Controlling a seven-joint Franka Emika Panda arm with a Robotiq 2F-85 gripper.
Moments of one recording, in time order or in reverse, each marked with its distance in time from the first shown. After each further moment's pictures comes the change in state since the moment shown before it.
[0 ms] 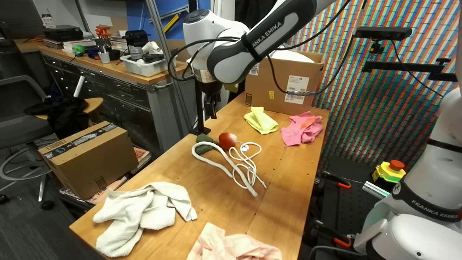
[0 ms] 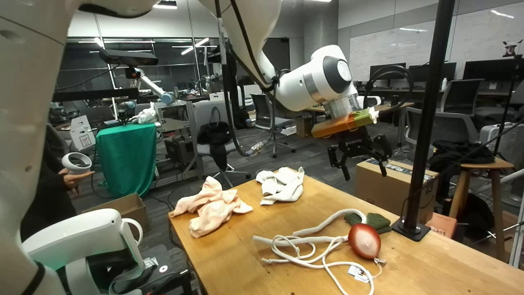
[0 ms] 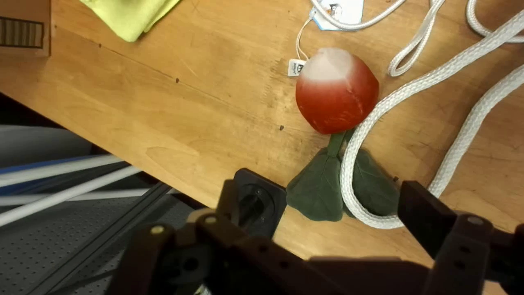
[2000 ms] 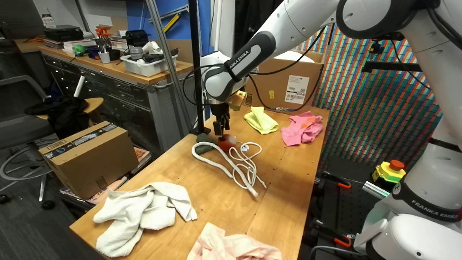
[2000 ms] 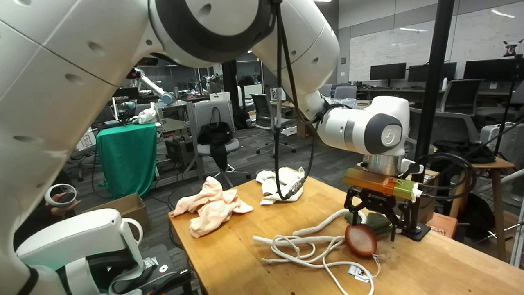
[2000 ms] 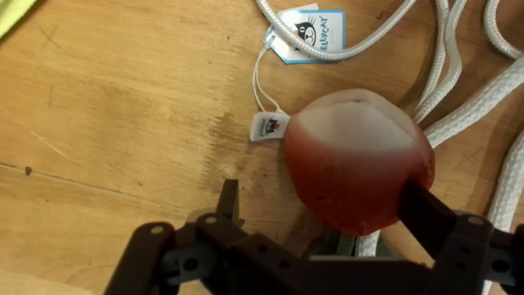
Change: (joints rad) arm -0.147 0.304 0.000 0.188 0.382 -0.045 -0.292
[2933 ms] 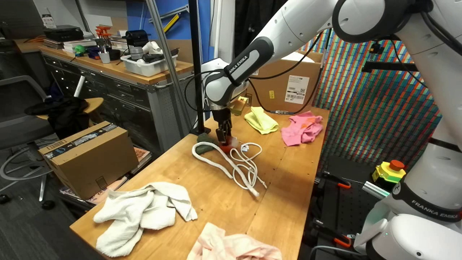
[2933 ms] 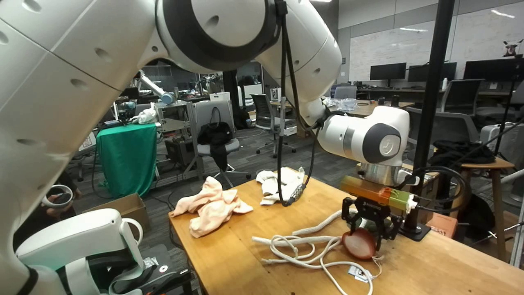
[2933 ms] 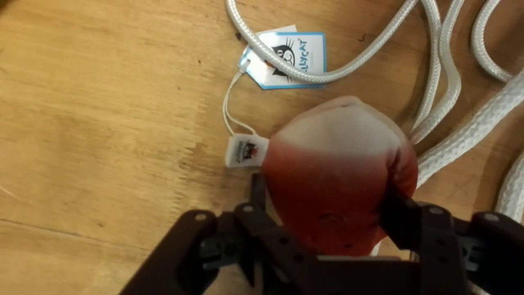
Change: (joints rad) arm -0.010 0.030 0.013 -0.002 0.022 -0.030 -0.011
